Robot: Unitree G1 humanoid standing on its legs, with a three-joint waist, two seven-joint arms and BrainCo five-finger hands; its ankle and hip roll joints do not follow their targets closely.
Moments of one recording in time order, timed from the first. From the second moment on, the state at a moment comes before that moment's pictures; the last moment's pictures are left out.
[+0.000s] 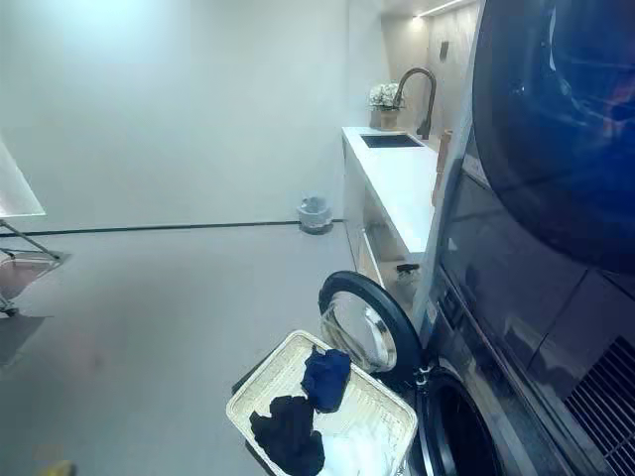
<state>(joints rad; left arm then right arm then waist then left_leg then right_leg) -0.01 0.23 -0.32 1.24 -0.10 -0.03 -0.13 -0.01 -0.24 0.35 1.24 0.06 -0.10 0.08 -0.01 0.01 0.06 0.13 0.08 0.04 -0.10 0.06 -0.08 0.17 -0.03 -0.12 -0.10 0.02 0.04</state>
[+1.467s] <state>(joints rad) -0.51 0.31 -0.41 1.19 0.03 -0.12 0.56 -0.33 -0.33 0.46 1.18 0.12 -0.12 0.10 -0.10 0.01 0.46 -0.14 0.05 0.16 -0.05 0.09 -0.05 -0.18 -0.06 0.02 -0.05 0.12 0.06</state>
